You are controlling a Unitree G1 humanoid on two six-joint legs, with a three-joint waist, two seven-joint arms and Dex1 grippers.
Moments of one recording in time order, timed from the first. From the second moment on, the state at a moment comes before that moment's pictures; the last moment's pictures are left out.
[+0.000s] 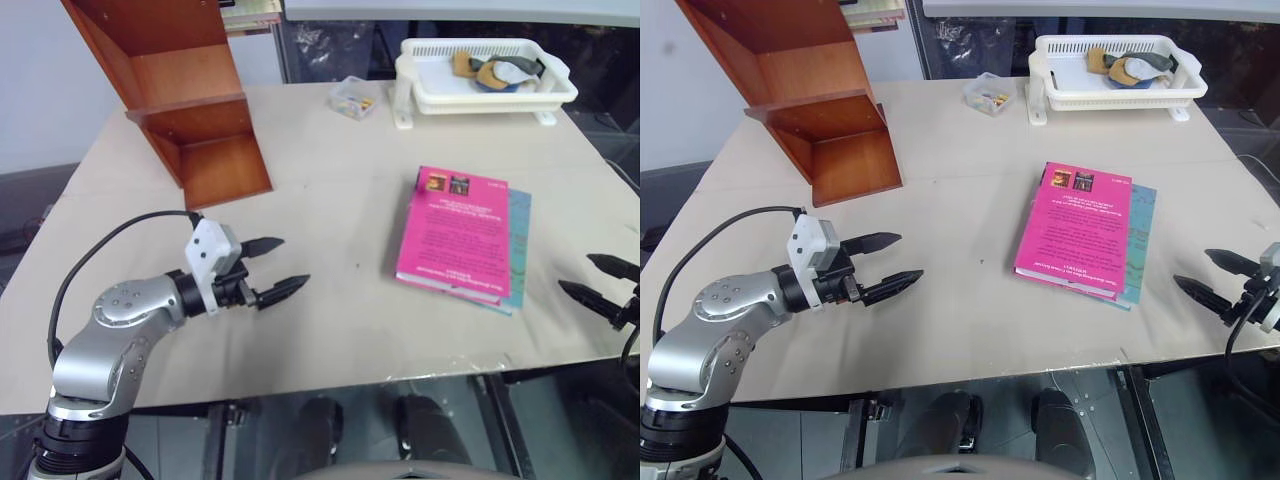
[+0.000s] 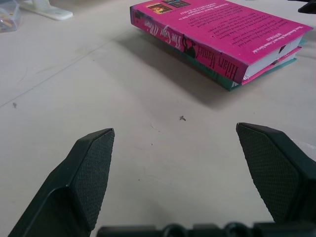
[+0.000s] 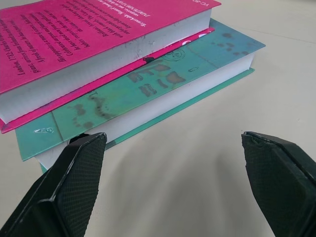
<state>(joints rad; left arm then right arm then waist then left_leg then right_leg) -0.08 0.69 0.21 -0.46 -0.52 0.61 -0.89 -0.02 -0.83 -0.49 0.31 0.50 0.13 1.19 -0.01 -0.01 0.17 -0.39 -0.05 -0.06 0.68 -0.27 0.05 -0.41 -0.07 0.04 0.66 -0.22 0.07</state>
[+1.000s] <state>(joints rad) -0.10 0.72 0.18 -0.45 -0.51 0.60 -0.83 -0.02 -0.84 -0.47 0.34 0.48 0.11 1.21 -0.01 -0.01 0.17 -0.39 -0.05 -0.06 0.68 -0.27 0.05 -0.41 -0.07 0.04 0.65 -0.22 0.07</state>
